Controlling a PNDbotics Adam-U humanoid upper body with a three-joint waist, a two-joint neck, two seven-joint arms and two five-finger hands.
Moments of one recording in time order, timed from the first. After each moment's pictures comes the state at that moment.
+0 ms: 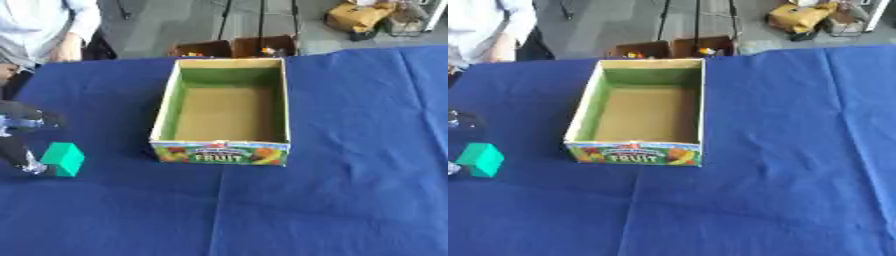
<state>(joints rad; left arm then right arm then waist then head) -0.61 0.99 -0.17 -1.21 -0.78 -0.30 -0.81 -0.51 -0.34 -0.20 -1.98 0.31 -0.48 -0.49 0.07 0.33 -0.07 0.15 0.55</state>
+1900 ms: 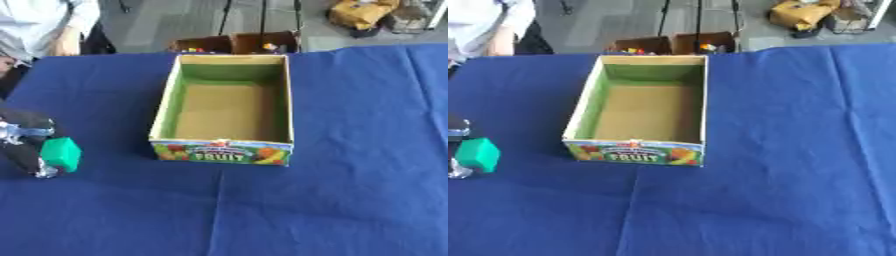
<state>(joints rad) -0.64 0.96 -0.20 -1.17 -0.76 -0.30 -0.80 -0.52 -0.34 -0.21 -1.98 0.30 -0.48 -0.50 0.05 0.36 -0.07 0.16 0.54</state>
